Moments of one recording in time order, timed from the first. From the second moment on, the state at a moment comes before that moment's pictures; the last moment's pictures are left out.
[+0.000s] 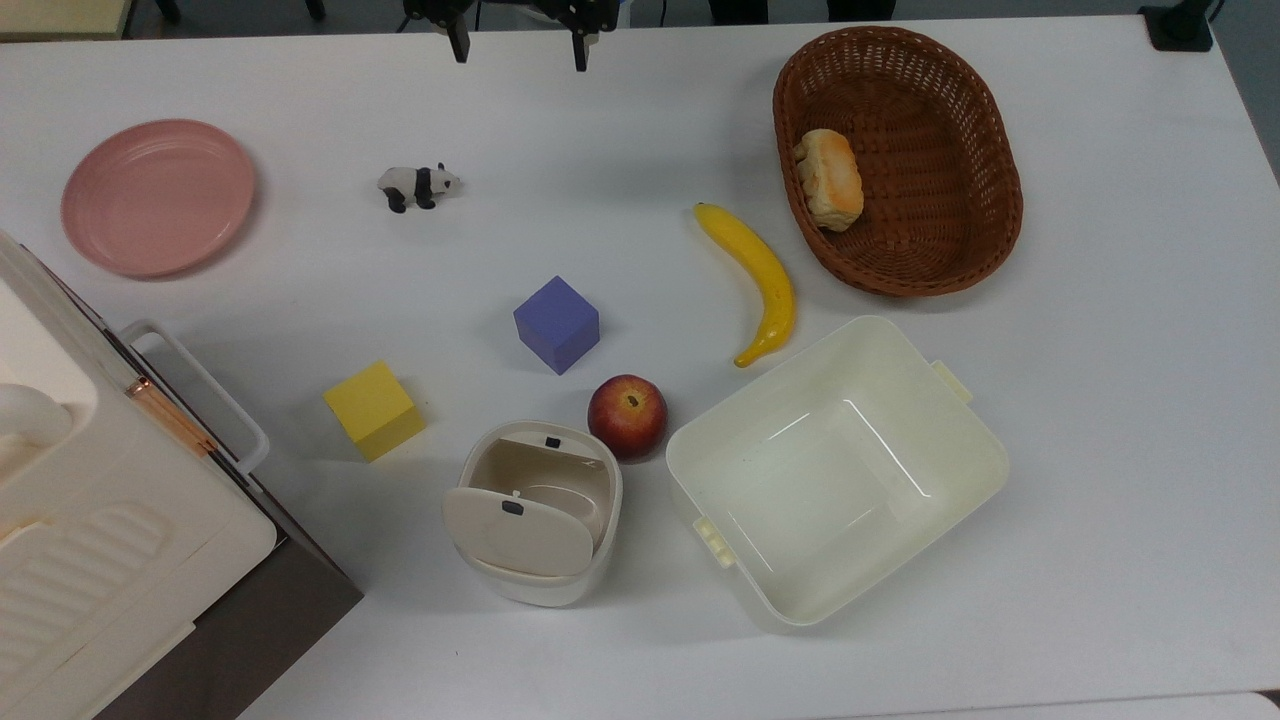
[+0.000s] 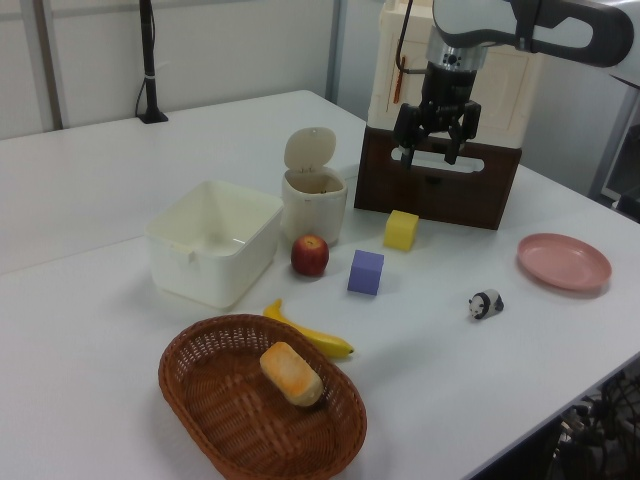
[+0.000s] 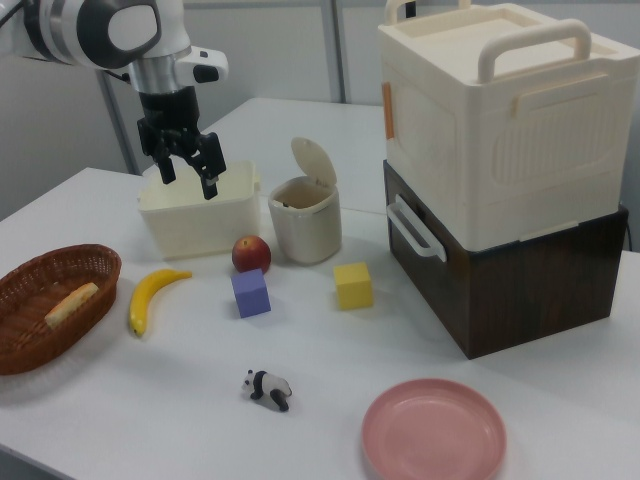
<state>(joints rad) 0.05 0.00 -0.06 -1.64 0.03 1.64 0.10</state>
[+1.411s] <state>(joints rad) 0.04 -0.02 -0.05 -1.63 0.03 1.64 0.07</state>
